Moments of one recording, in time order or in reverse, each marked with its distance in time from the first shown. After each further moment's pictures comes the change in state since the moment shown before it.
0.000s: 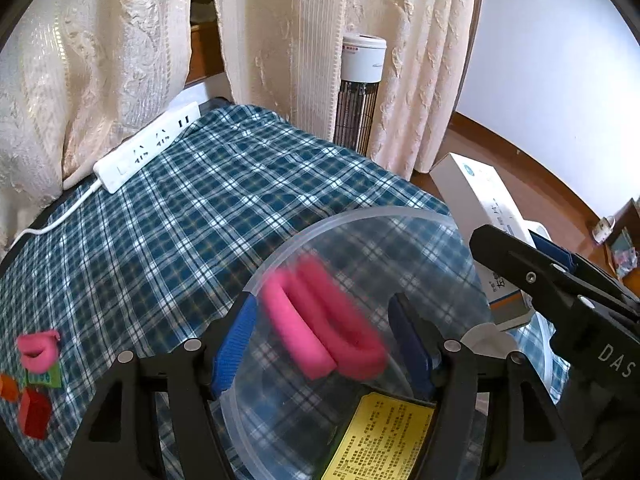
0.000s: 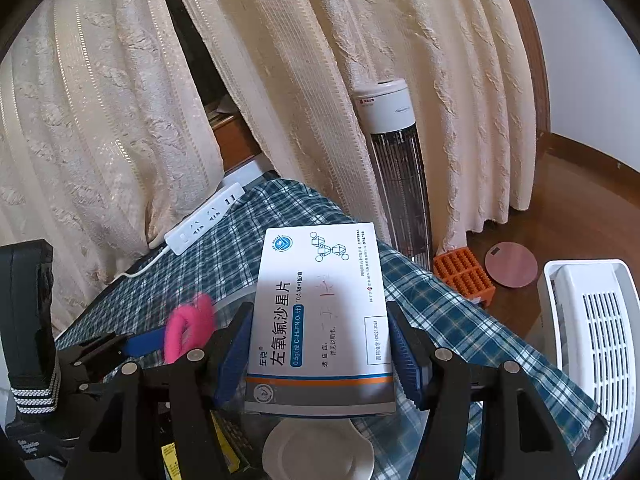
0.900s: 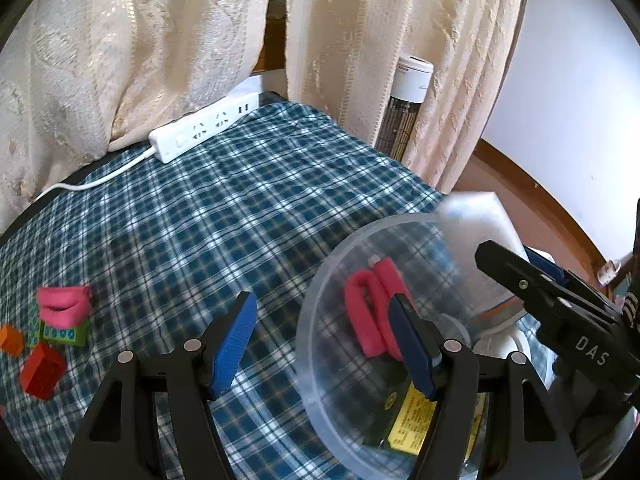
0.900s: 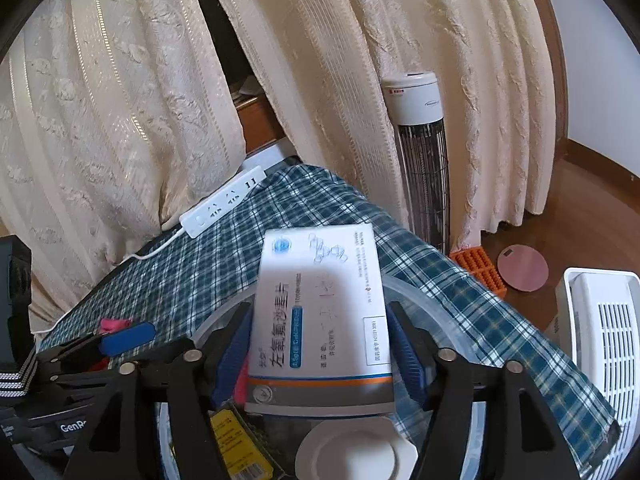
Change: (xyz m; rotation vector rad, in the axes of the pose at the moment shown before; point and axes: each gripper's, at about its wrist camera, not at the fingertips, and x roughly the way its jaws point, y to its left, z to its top) left arm -0.032 0.046 -0.017 -0.144 -0.027 0.039; right arm 0.010 0.024 -0.003 -0.056 0.037 0.033
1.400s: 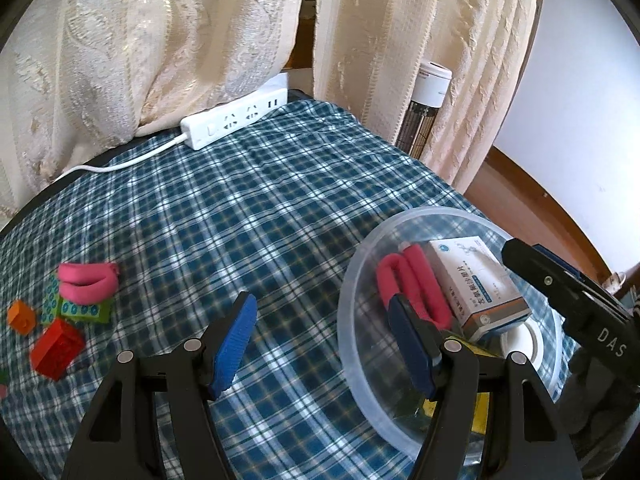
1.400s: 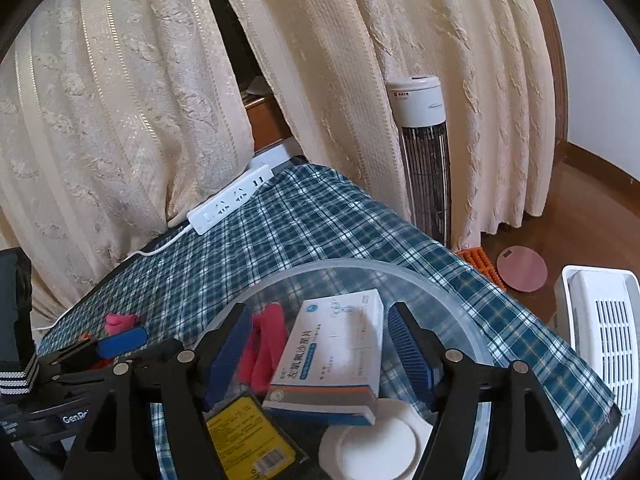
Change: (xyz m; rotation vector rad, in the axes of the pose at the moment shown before) left arm -0.017 0.022 -0.016 -0.040 -0.008 0.032; right arm -0.011 0.016 -0.005 -0.013 -0.005 -0.003
